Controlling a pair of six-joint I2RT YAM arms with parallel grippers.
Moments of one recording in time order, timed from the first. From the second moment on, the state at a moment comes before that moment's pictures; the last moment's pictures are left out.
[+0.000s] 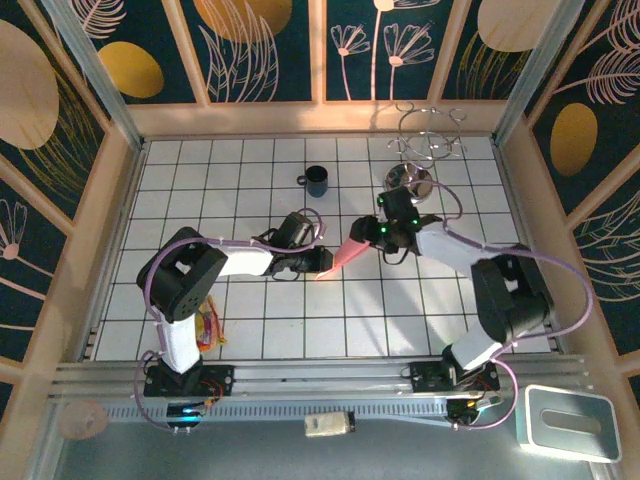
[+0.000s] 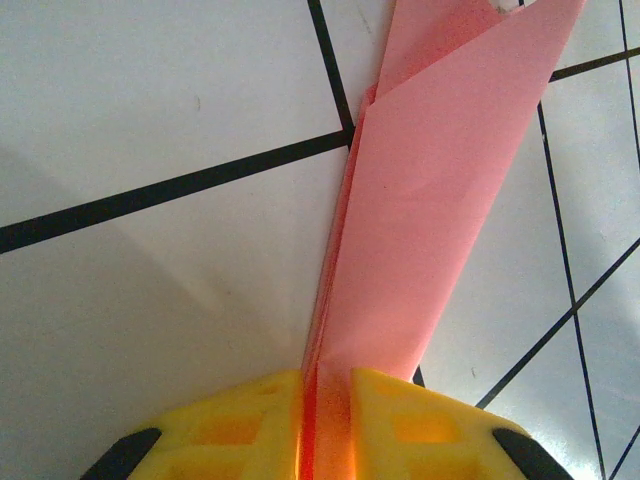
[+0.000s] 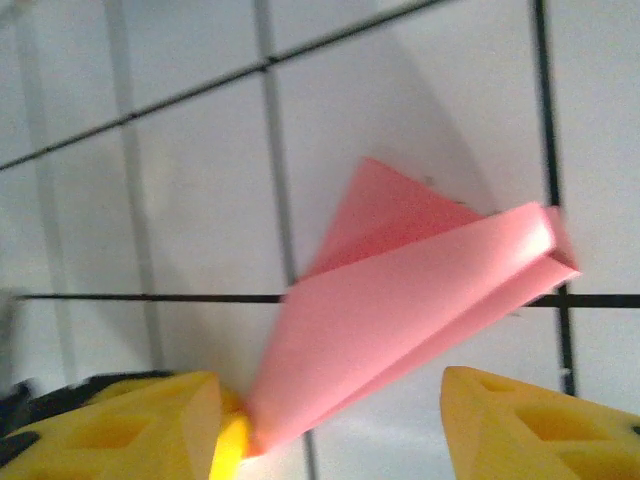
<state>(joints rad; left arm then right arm) -0.70 1.90 0.92 0.09 0.36 -0.63 0.46 1.55 0.89 -0.24 -0.27 0.69</state>
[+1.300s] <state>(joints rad) -0.70 1.90 0.92 0.09 0.35 -0.65 0.54 1.73 0.78 0.06 -0.42 0.89</state>
